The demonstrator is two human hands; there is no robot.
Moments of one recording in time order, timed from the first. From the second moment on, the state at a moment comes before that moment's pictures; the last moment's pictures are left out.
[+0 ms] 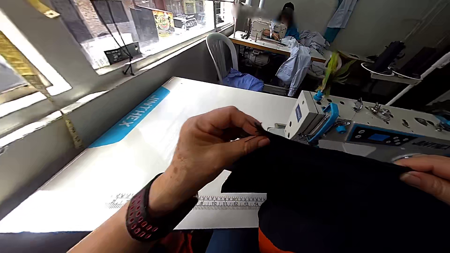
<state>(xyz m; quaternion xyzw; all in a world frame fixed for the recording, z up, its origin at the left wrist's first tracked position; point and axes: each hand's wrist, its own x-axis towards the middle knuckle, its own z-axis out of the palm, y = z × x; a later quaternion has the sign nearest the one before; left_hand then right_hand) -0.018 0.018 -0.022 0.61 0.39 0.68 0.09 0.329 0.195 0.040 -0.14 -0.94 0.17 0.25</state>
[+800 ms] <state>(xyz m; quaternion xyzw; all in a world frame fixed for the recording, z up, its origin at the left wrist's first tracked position) -0.029 -0.018 -0.022 0.64 0.47 0.60 0.11 0.295 0.161 -0.004 -0.05 -0.90 0.21 0.38</state>
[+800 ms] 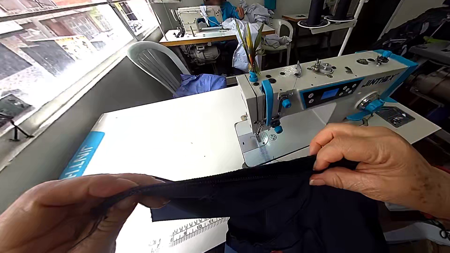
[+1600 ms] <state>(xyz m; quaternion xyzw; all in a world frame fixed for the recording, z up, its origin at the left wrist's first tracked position) -0.046 0.055 -0.082 0.72 0.58 0.37 -0.09 0.245 0.176 -0.074 -0.18 -0.84 0.37 0.34</state>
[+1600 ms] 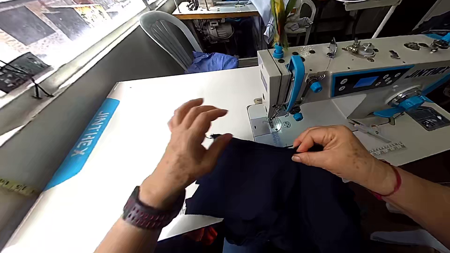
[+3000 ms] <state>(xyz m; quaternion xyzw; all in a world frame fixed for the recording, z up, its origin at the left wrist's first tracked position) 0.030 0.066 -0.121 0.47 0.45 0.54 0.53 0.248 0.172 -0.126 0.06 -0.92 -0.04 0.39</state>
